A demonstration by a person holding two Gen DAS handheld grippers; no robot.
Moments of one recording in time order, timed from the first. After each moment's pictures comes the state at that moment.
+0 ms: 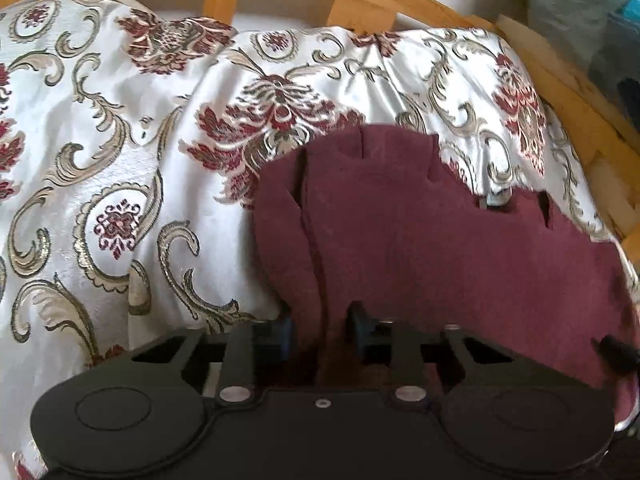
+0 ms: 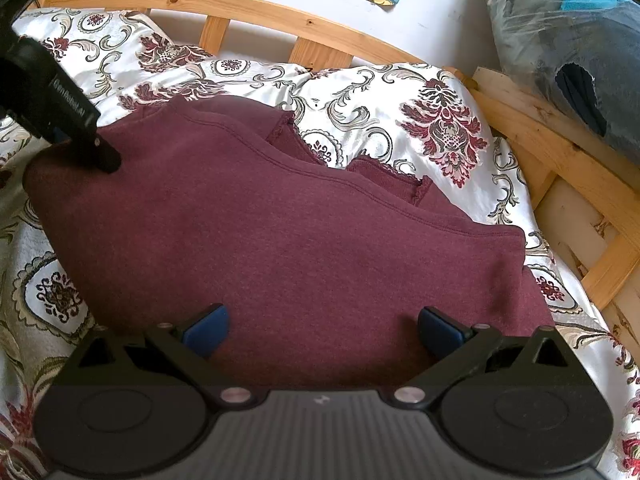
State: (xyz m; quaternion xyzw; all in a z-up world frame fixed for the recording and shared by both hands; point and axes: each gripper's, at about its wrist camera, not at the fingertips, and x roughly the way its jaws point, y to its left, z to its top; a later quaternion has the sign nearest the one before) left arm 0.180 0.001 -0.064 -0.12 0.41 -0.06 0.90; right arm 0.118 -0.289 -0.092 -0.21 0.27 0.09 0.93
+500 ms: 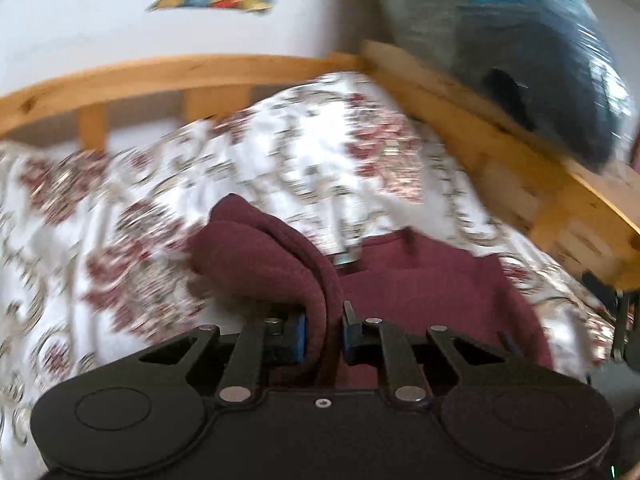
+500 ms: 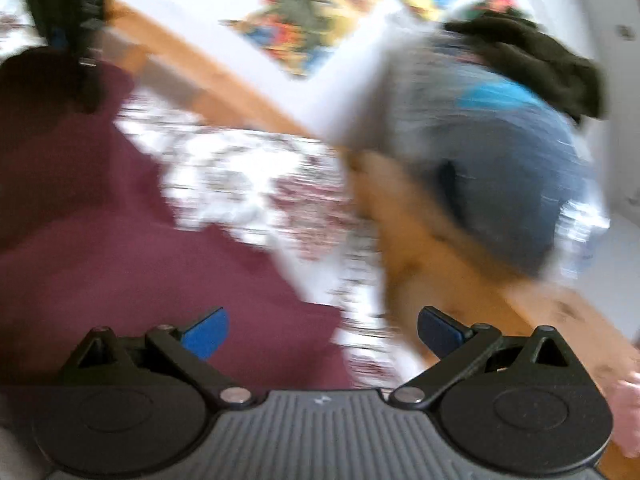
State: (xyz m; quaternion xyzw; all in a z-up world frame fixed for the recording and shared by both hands) left arm 0.170 -0.104 0.038 -0.02 0.34 -0.18 0.92; right arm 0.117 -0.339 -0.056 -0.30 0.12 -0.11 0.94
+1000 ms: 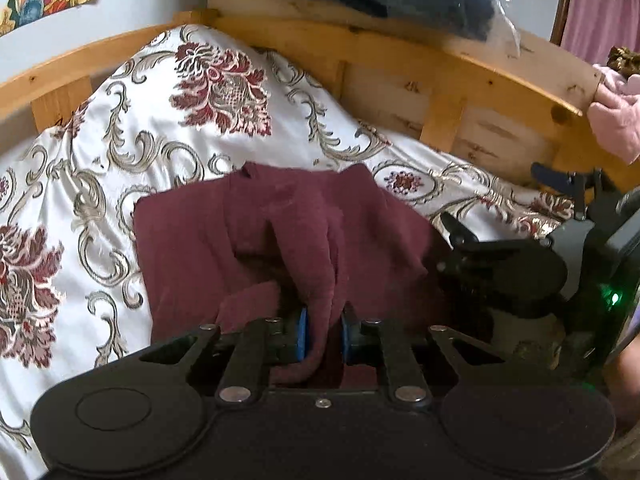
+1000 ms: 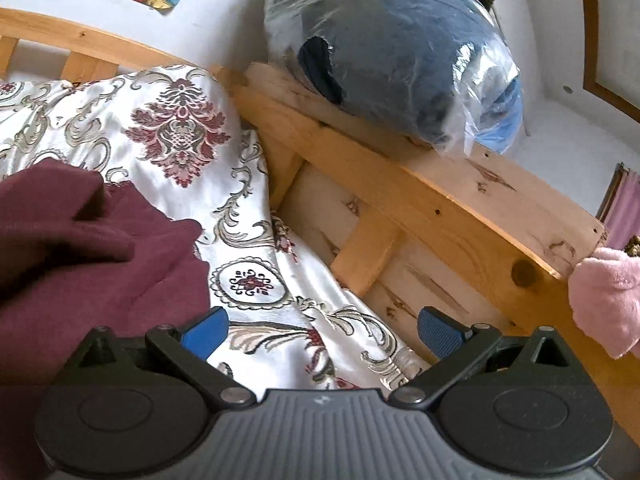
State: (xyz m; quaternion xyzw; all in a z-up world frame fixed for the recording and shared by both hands) left arm 0.141 -0.216 -0.011 0.07 0.37 -0.29 0.88; right arm 0.137 -0.412 -0.056 -0.21 0.20 -0.19 0.94
